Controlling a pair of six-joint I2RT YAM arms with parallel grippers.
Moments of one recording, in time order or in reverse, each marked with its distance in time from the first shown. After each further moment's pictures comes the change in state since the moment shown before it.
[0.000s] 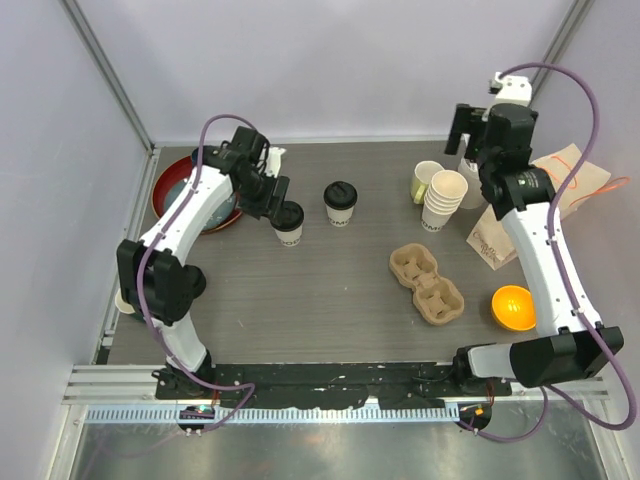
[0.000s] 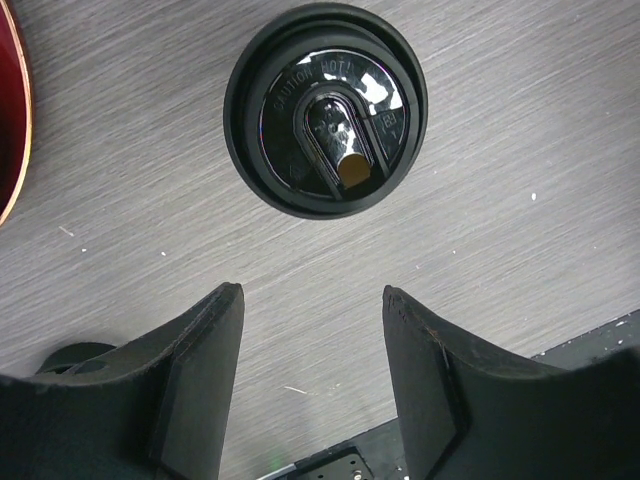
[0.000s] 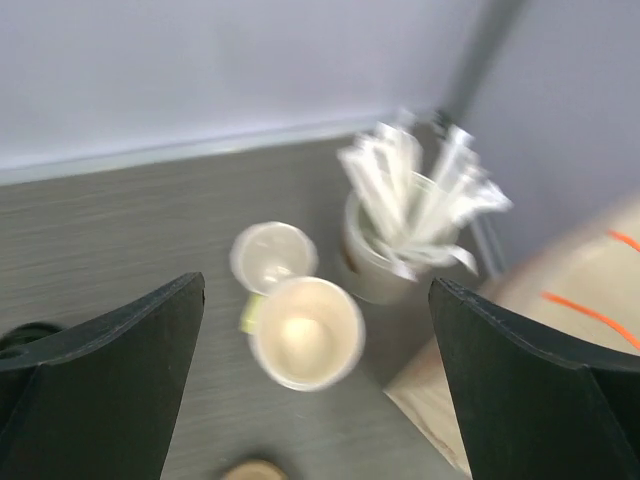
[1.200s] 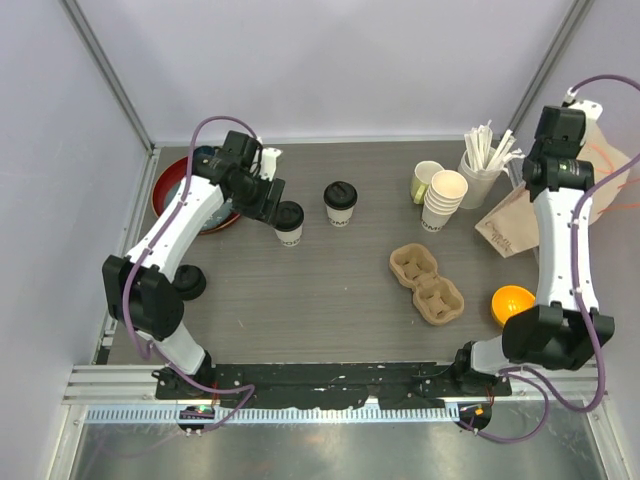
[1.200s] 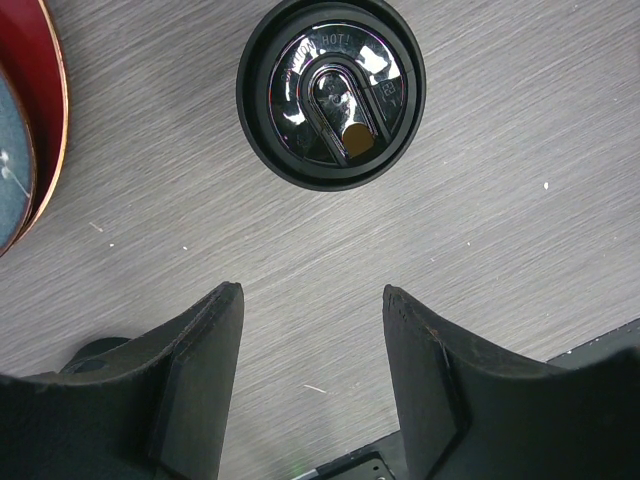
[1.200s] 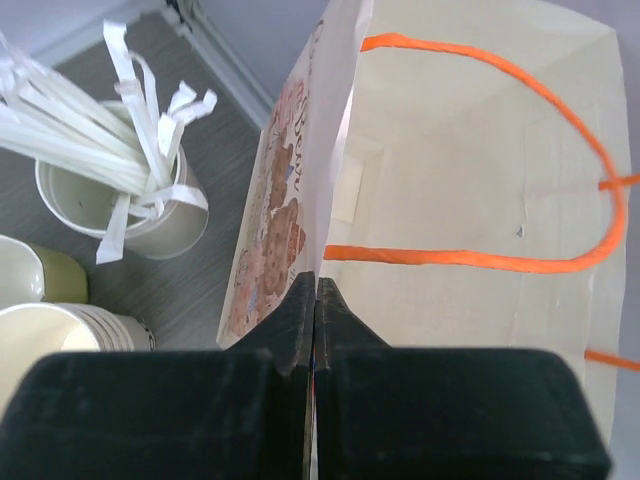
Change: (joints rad) left arm 0.001 -0.126 -0.102 0.052 -0.018 0.048; right arm -0.412 0.115 0.065 -0.306 0.160 0.097
